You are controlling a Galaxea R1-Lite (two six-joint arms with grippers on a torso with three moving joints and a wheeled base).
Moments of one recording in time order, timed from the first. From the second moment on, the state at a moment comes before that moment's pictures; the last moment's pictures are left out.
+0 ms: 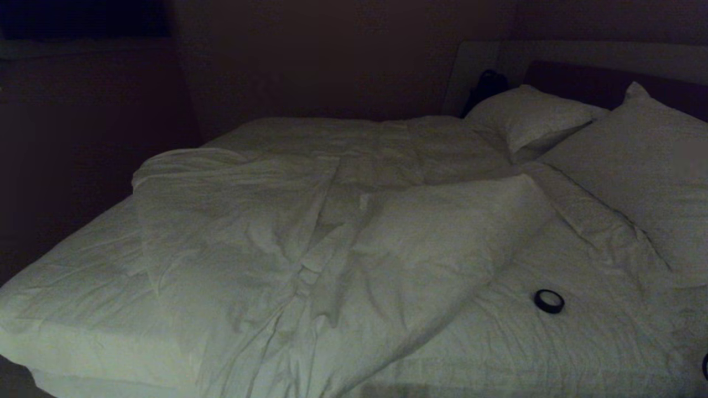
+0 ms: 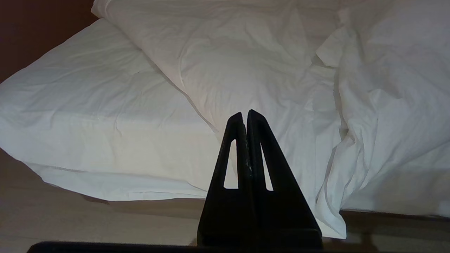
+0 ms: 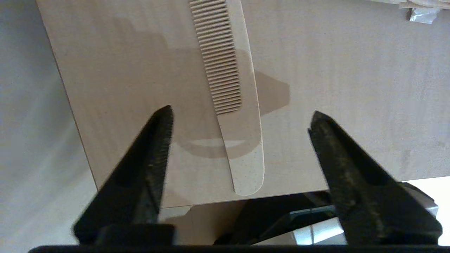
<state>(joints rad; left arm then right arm) 0.01 0.00 0.00 0.00 0.00 0.00 -1.04 2.26 -0.88 -0.08 -0.25 0.60</state>
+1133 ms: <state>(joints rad) 0.01 0.00 0.00 0.00 0.00 0.00 -1.03 2.01 -0.69 -0.22 0.05 0.52</state>
